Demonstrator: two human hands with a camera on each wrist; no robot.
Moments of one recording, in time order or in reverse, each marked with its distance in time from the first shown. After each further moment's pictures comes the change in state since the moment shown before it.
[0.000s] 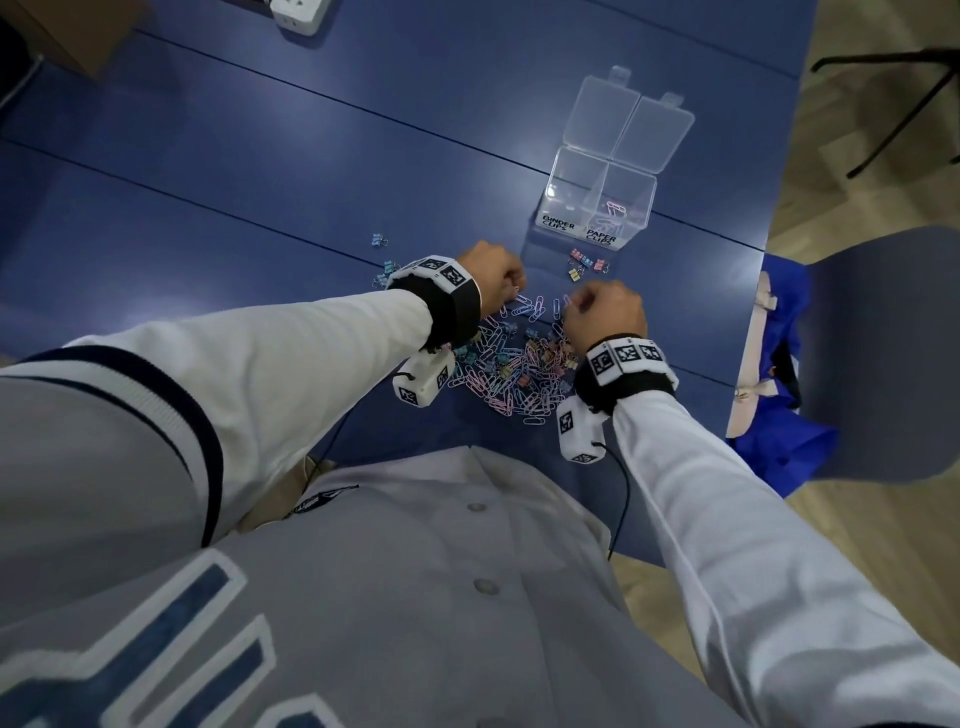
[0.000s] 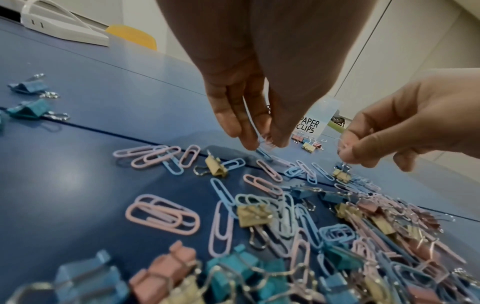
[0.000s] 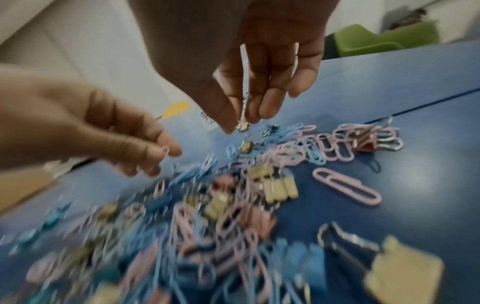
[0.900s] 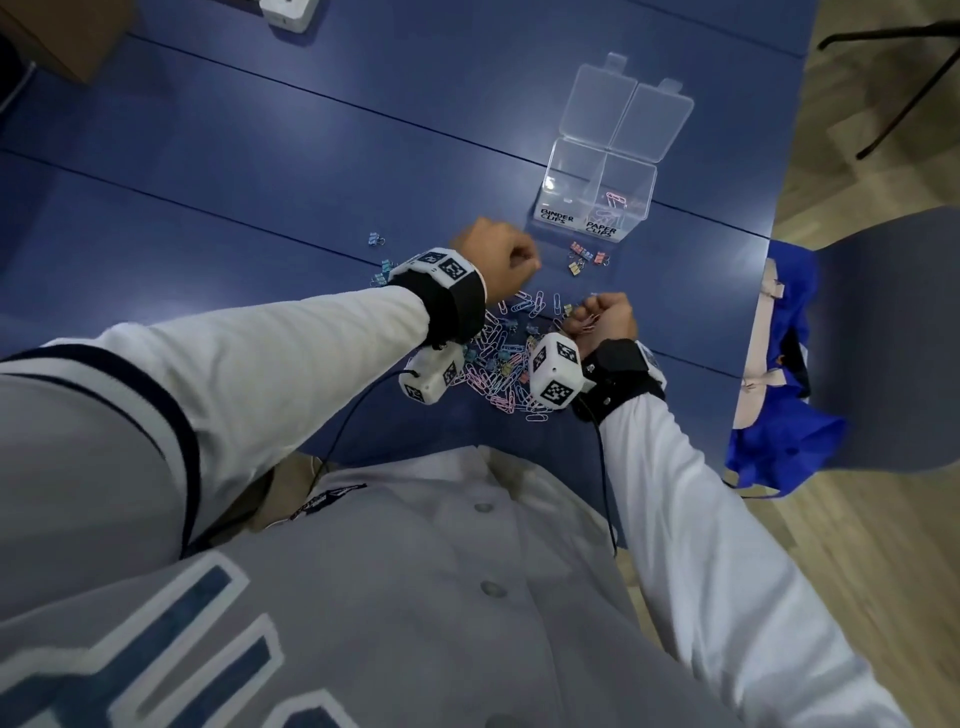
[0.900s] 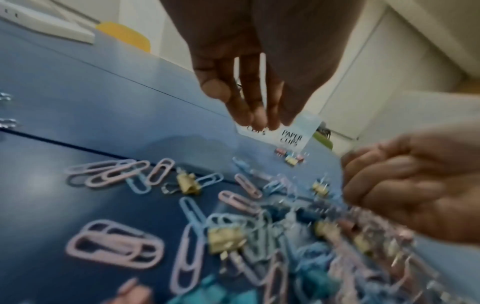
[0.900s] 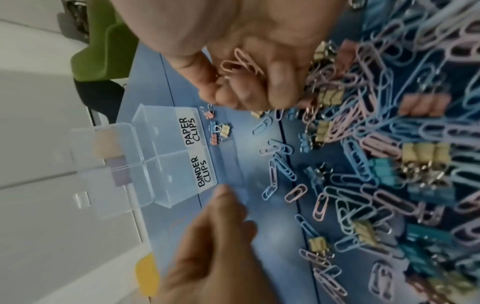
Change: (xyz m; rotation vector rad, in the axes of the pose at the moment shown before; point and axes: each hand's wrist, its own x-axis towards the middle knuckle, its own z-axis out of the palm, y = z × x) left_hand 0.002 0.011 -0.007 0.024 0.170 0.038; right_hand -0.013 -0.015 0.005 1.723 -0.089 0.825
